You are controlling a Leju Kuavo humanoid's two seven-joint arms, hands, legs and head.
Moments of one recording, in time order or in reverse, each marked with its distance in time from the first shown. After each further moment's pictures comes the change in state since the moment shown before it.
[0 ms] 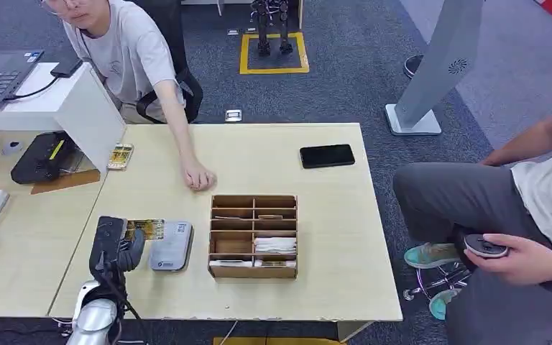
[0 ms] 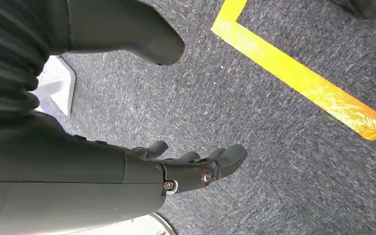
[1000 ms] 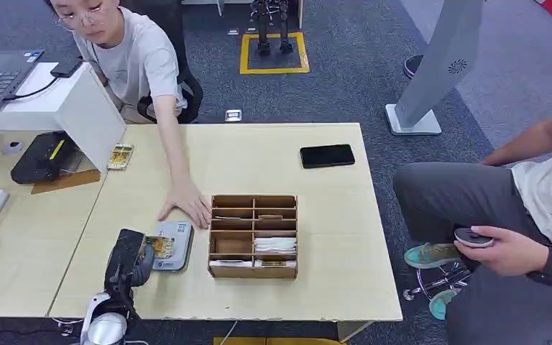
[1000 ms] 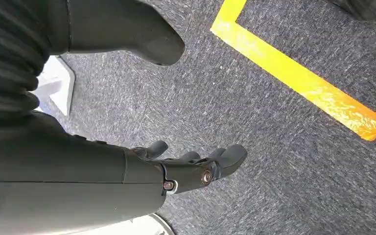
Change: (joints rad) left arm 0.059 -0.043 0.006 0.003 -0.146 -0.023 0.041; right arm 0.000 0.000 0.000 0.000 0.001 0.002 -0.003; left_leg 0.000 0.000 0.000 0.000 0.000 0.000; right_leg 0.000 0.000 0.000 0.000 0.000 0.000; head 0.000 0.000
